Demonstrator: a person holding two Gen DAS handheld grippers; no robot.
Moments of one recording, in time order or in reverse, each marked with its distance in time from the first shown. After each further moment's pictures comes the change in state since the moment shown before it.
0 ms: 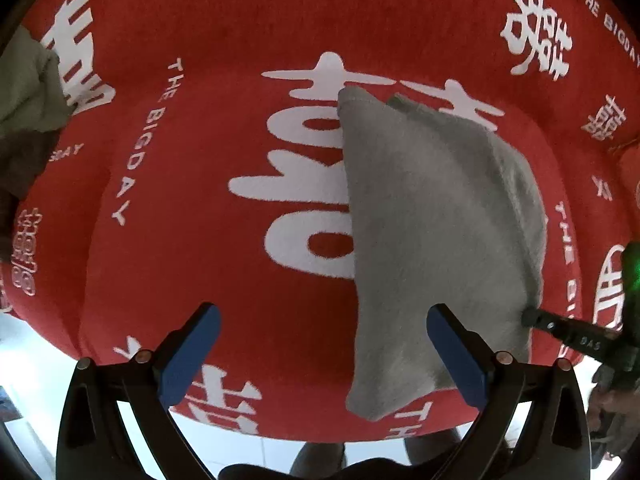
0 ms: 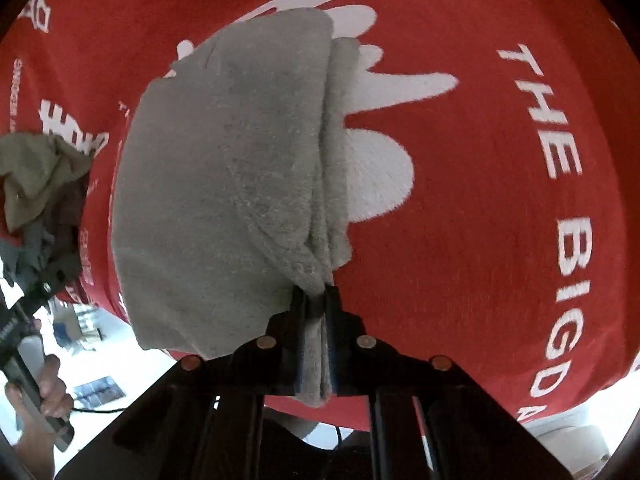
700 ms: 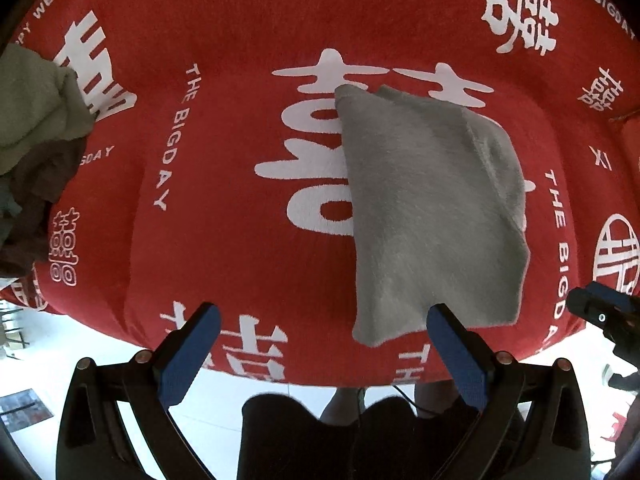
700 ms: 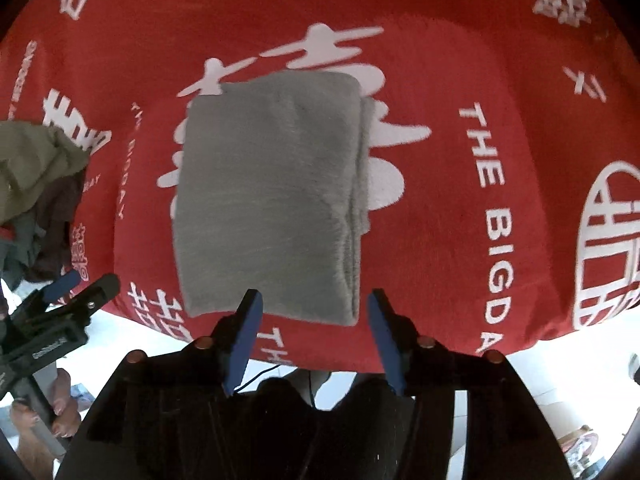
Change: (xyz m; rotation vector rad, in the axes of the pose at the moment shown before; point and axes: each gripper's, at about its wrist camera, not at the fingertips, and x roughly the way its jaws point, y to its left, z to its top) left arm -0.068 -0.014 -0.010 0.046 0.086 0.075; right arm -0.106 0.077 -0.033 -0.040 -0.030 -0.165
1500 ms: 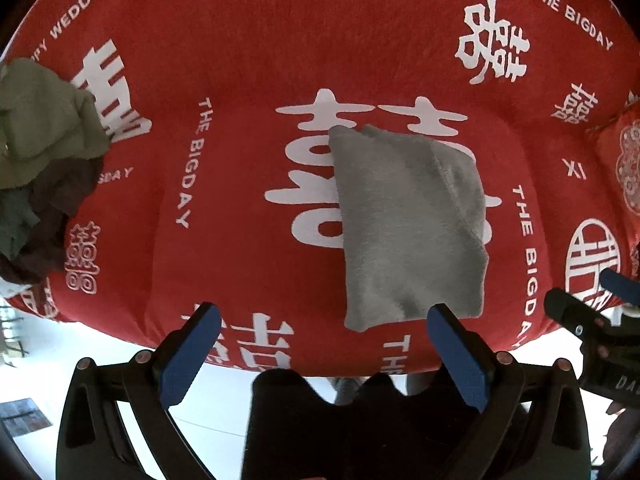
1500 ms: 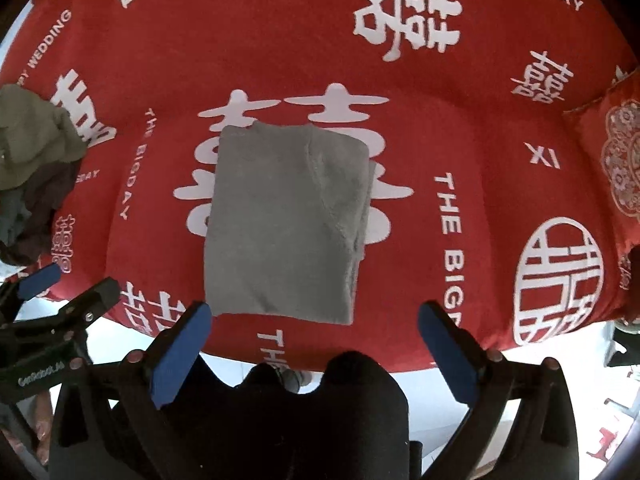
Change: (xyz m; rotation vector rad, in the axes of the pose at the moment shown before) left arm -0.076 0.002 -0.003 0.018 -0.072 -0.006; right arm -0.068 0.069 0.001 -0.078 -0.098 -0.185
